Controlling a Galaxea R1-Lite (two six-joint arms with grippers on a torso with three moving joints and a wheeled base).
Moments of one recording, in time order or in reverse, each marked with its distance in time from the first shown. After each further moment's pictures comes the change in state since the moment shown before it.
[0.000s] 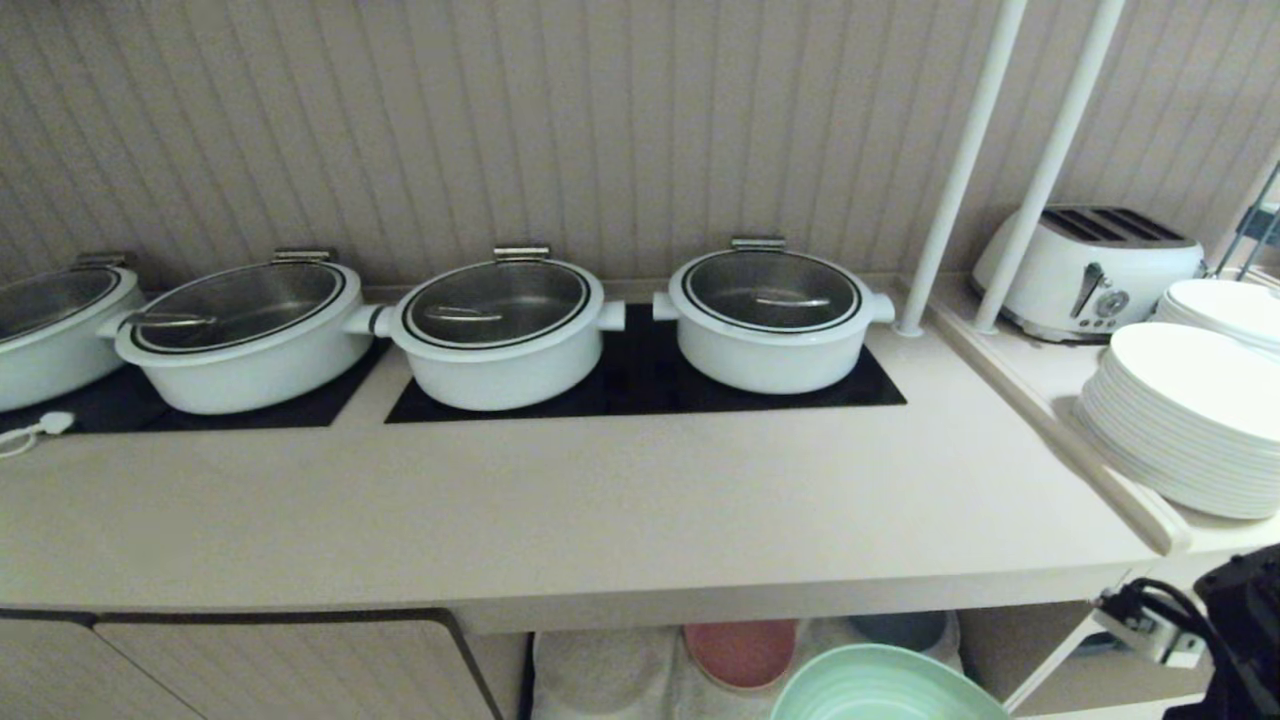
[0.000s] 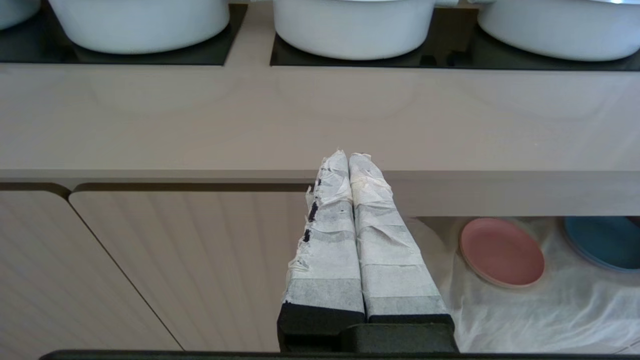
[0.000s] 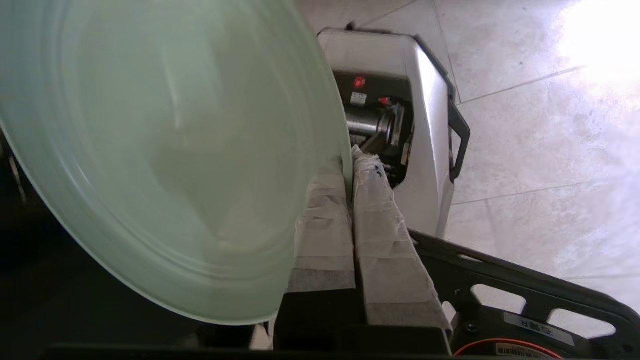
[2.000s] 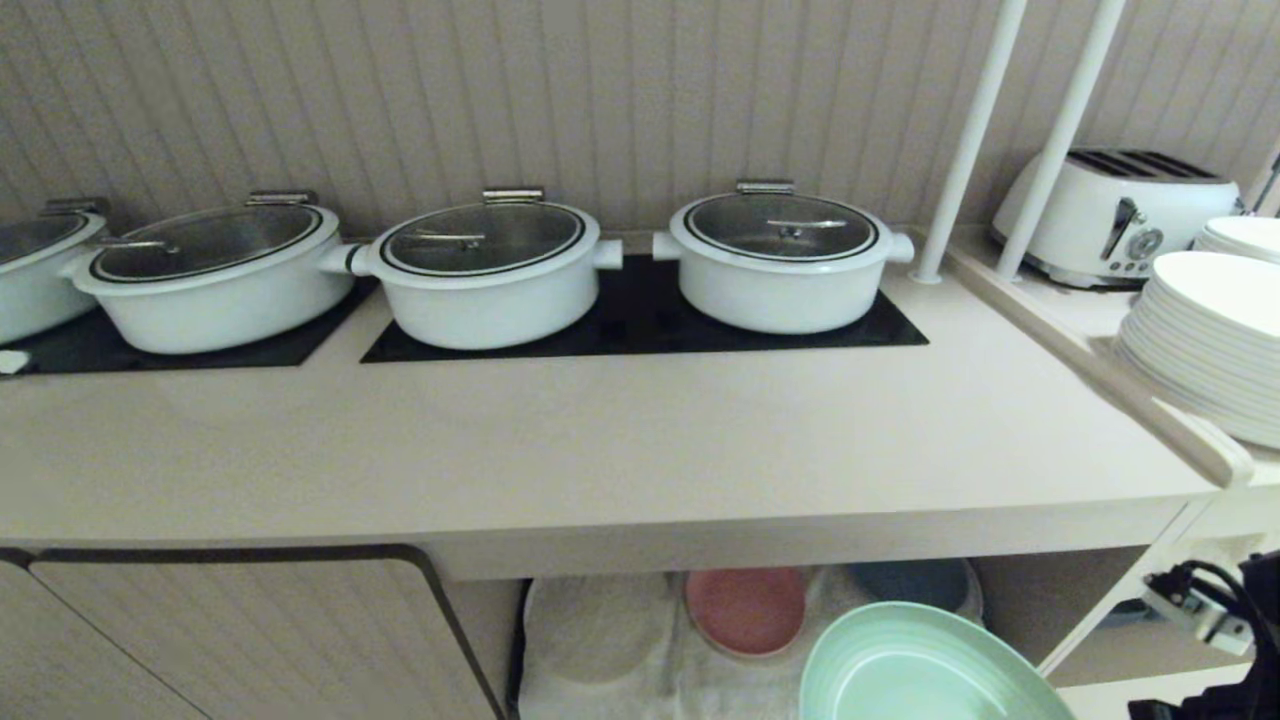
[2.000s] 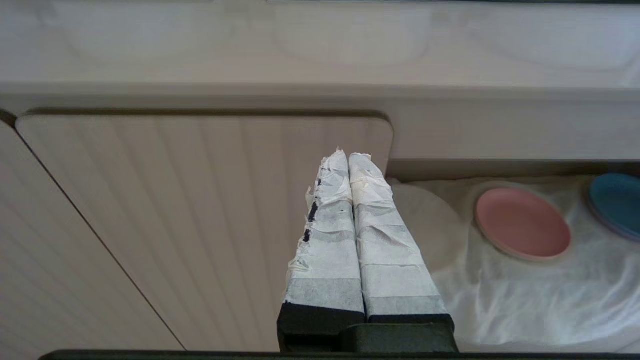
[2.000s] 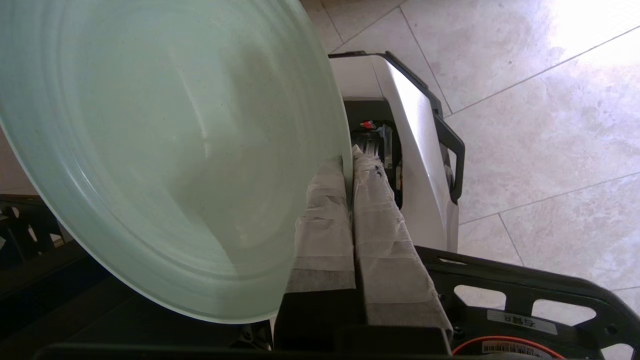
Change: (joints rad) left arm 0.000 0.000 0.000 0.000 0.000 0.000; right arm -0.157 -0.011 0.009 0.001 -0.002 0.001
